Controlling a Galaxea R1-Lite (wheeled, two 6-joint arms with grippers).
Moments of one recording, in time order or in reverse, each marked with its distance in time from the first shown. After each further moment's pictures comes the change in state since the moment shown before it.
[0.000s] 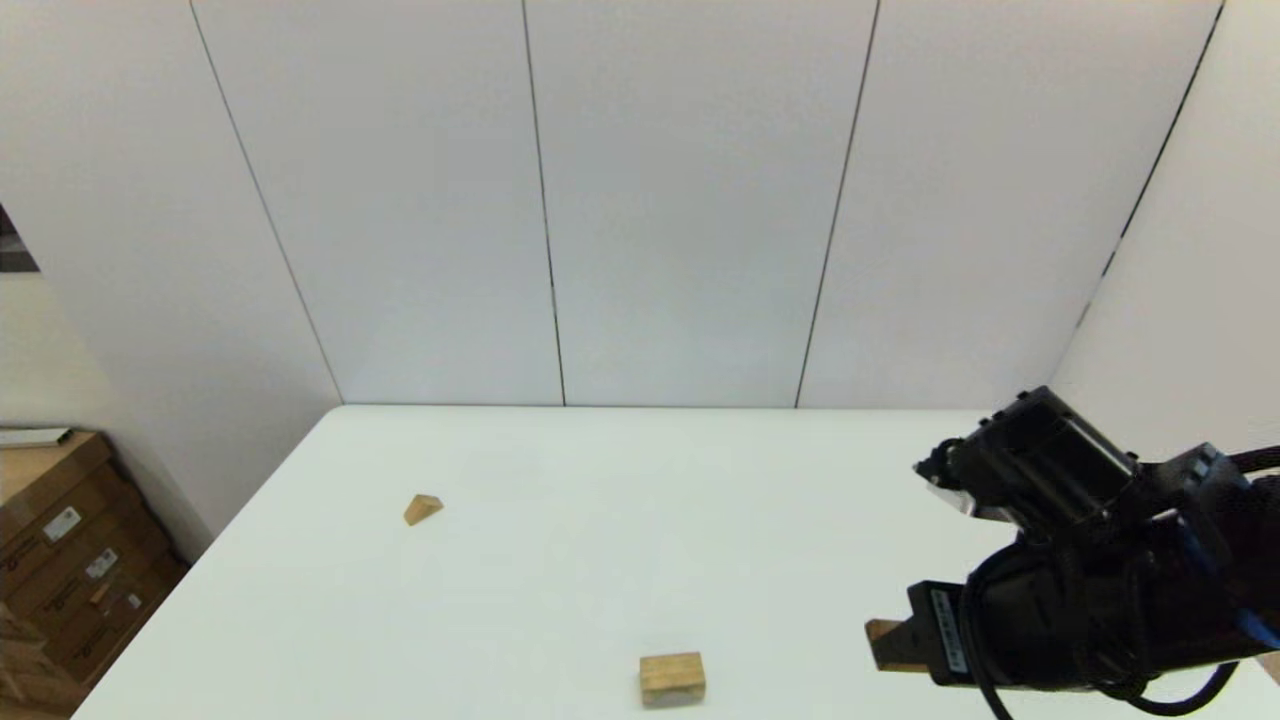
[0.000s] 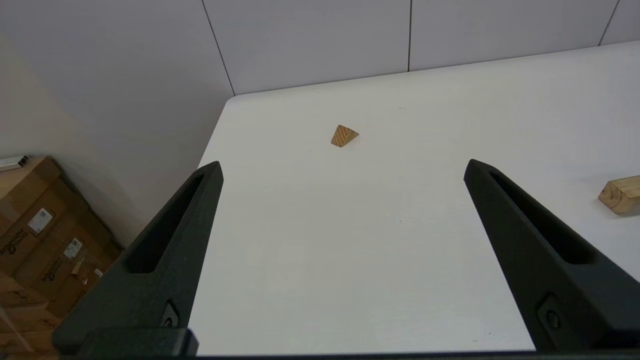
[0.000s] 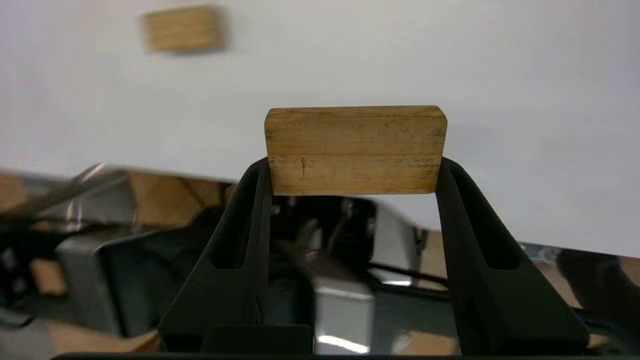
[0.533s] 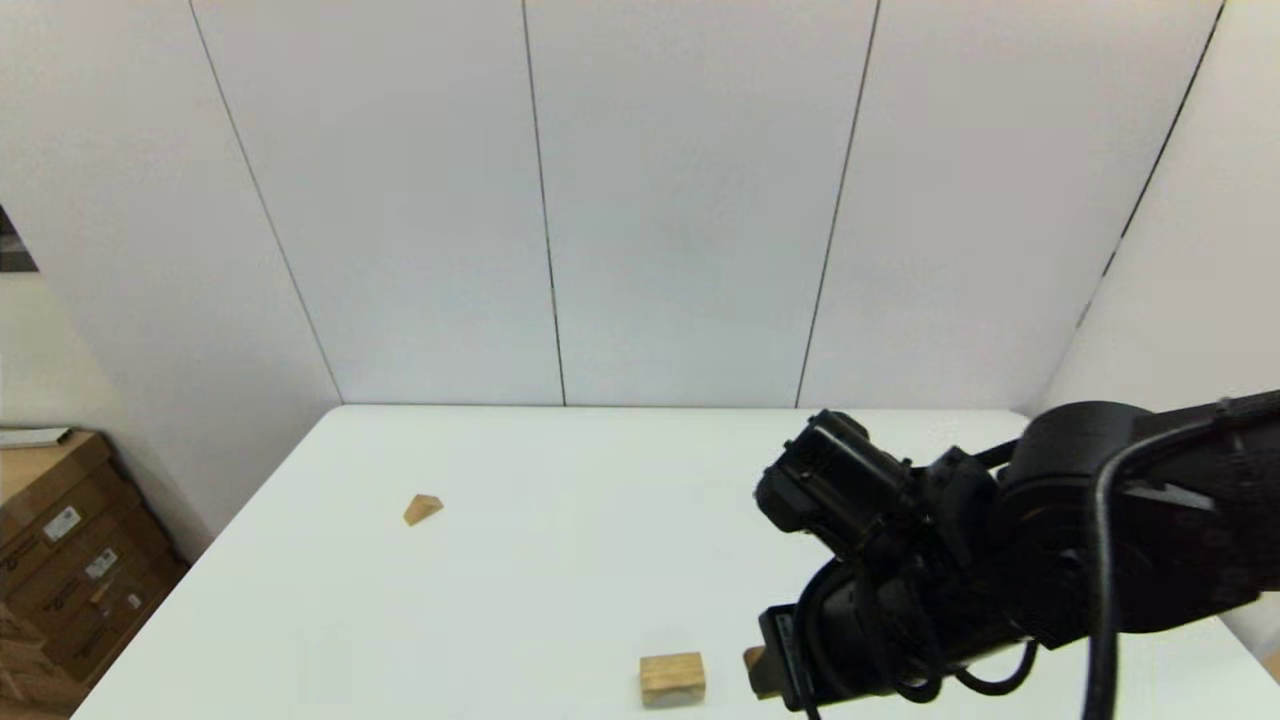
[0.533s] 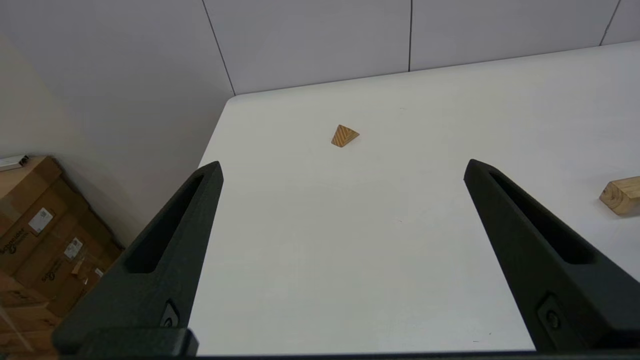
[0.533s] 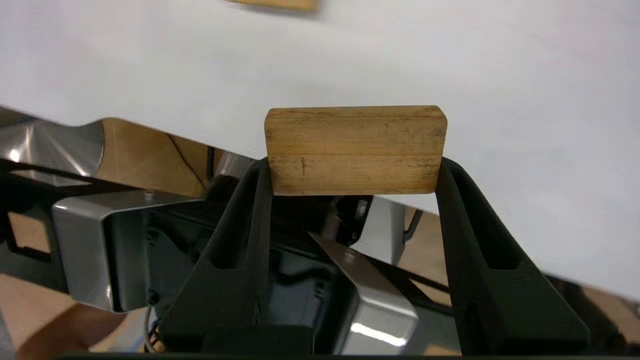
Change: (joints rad) left arm 0.000 0.000 0.000 0.000 0.001 0.000; right arm 0.183 0.263 -0.229 0.048 0.019 -0.039
